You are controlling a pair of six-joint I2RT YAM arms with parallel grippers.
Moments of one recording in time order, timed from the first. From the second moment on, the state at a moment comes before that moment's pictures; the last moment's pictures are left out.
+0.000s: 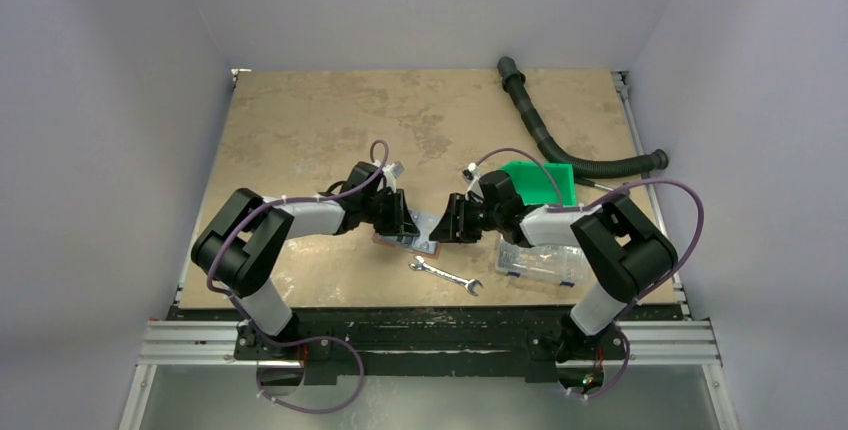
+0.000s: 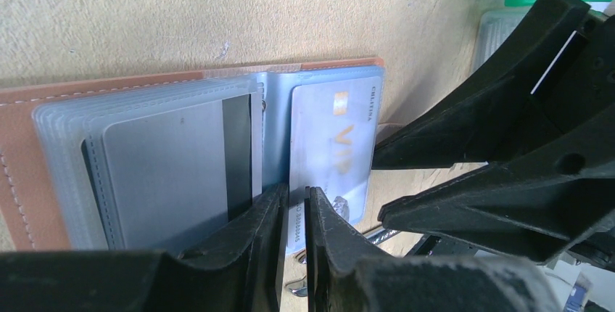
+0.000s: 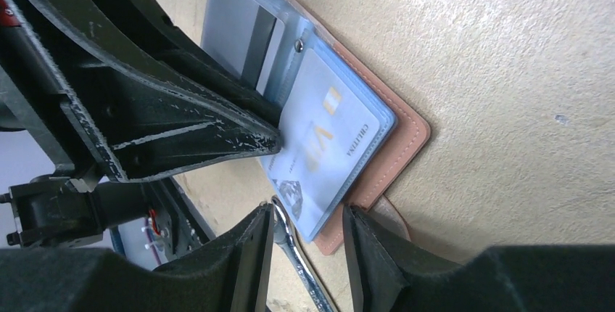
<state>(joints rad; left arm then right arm) -0.54 1.68 0.73 0.10 0.44 -0.64 0.58 1.63 0.63 0.29 -0.51 0.75</state>
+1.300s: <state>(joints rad) -0.55 1.62 0.72 0.03 0.45 -0.65 0.59 1.62 0.63 0.40 -0.57 0.82</state>
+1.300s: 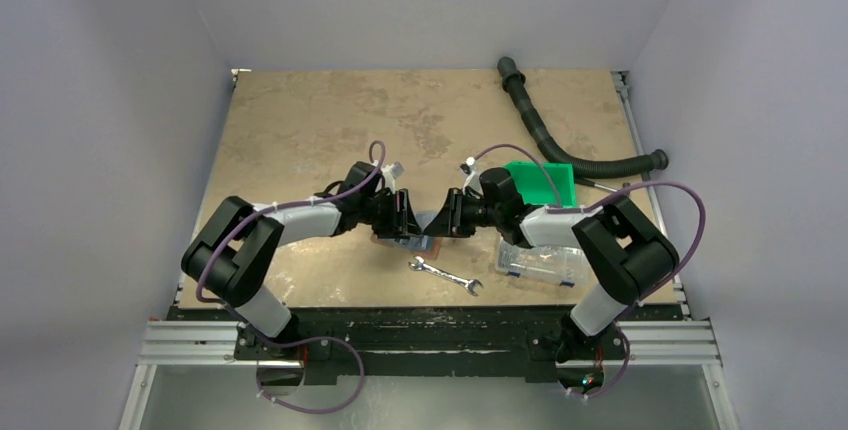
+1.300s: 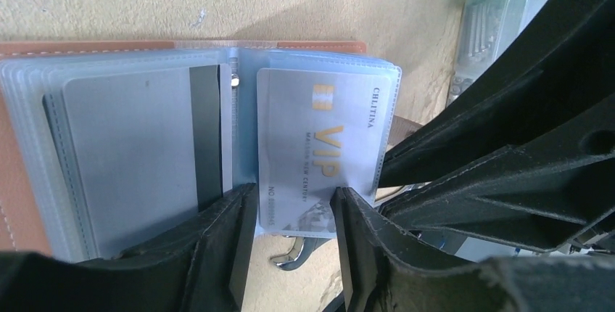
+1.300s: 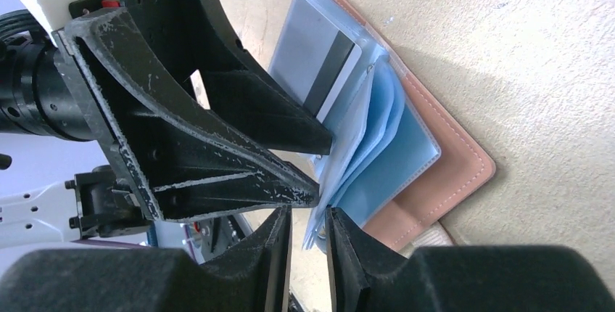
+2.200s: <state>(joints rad) -0.42 1.41 0.76 -0.24 0.43 -0.54 0.60 1.72 0.69 0.44 -0.59 0.85</state>
